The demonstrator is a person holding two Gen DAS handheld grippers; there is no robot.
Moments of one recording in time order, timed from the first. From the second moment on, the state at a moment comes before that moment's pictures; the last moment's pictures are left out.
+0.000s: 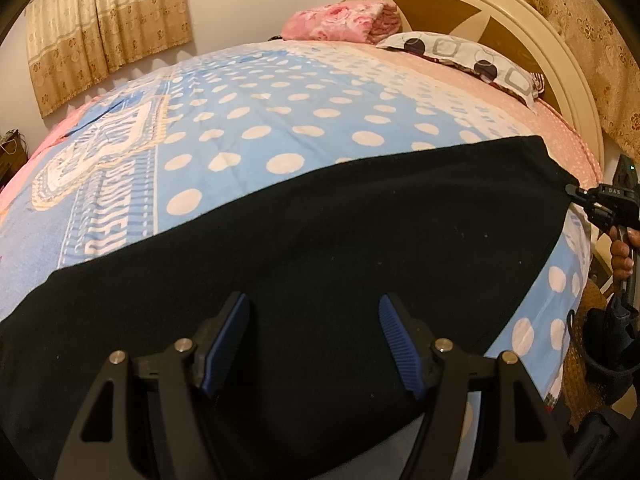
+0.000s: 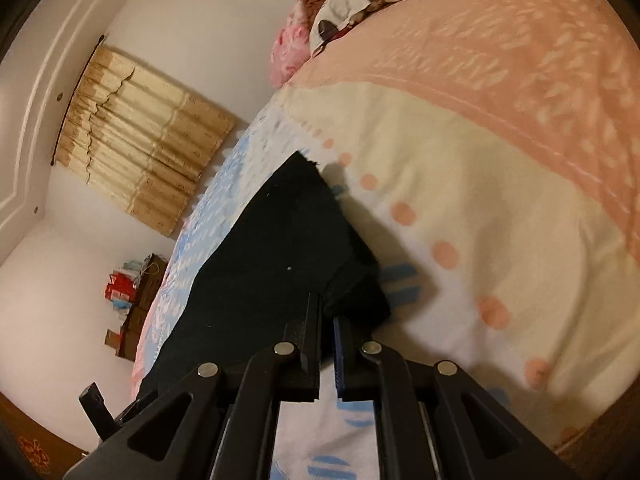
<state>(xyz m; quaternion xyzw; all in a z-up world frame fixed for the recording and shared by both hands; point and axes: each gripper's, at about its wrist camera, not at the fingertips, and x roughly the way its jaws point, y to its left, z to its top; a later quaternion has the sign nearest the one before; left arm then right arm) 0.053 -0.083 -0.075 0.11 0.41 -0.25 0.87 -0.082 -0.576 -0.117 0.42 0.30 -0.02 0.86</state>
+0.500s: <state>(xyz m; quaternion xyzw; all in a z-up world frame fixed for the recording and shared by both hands) 0.029 -0.123 -0.081 0.13 0.39 -0.27 0.87 -0.113 -0.589 -0.093 0.43 0.24 -0.05 0.87</state>
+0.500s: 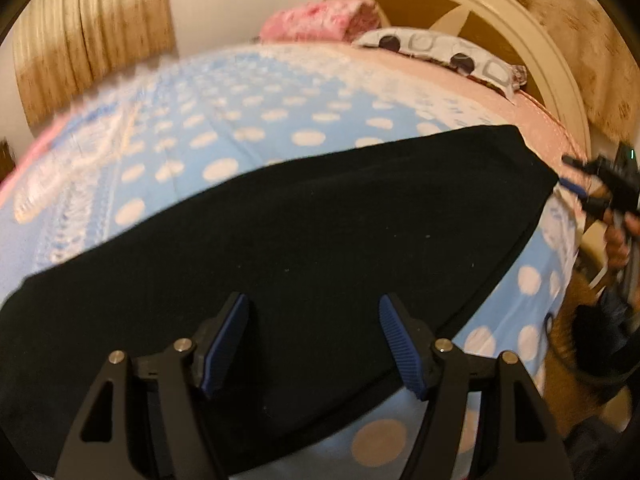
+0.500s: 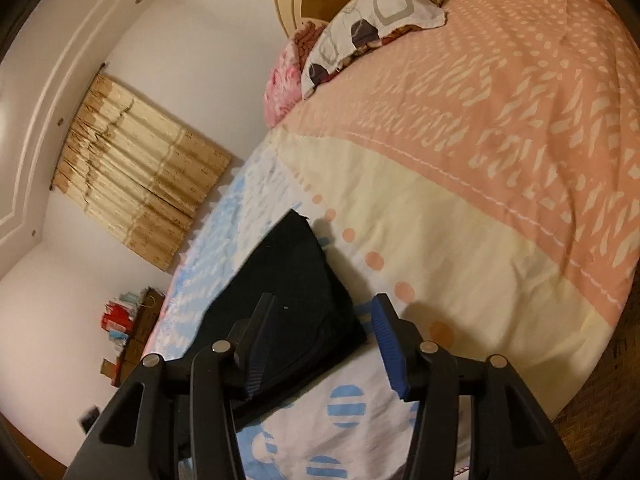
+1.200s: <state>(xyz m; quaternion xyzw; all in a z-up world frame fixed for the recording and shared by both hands) 0.004 -0.117 -0.083 0.16 0.38 -0.28 0.87 -0.063 -0.356 -0.065 0.10 0.33 0.15 0.93</state>
